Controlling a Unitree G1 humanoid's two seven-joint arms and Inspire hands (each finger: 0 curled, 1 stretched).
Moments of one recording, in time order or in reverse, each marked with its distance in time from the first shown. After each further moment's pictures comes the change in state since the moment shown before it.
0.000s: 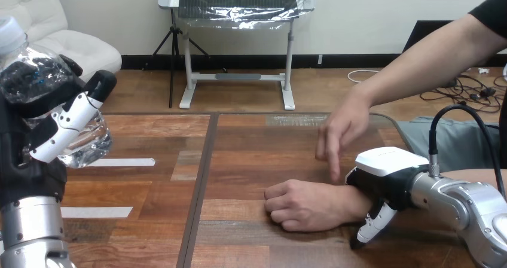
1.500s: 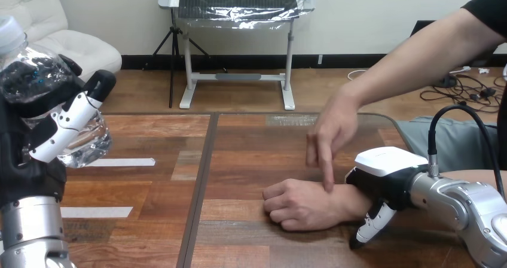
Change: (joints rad) left arm -0.001 0.000 0.001 0.000 -0.001 0.000 0.003; right arm 0.000 0.001 0.006 -0.003 -0.007 -0.011 -0.006
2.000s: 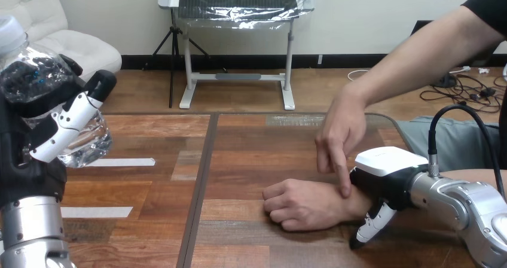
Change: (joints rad) left arm 0.000 0.000 -0.001 0.000 0.003 0.000 0.000; right arm -0.002 0.000 0.000 0.003 0.000 0.000 0.000
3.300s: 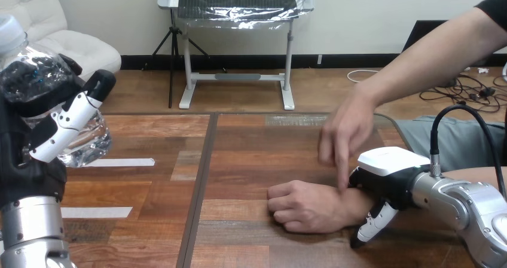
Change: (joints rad) left arm 0.000 0.000 -0.001 0.000 -0.002 0.000 0.001; right arm 0.000 0.000 0.000 0.006 -0.001 0.013 -0.001
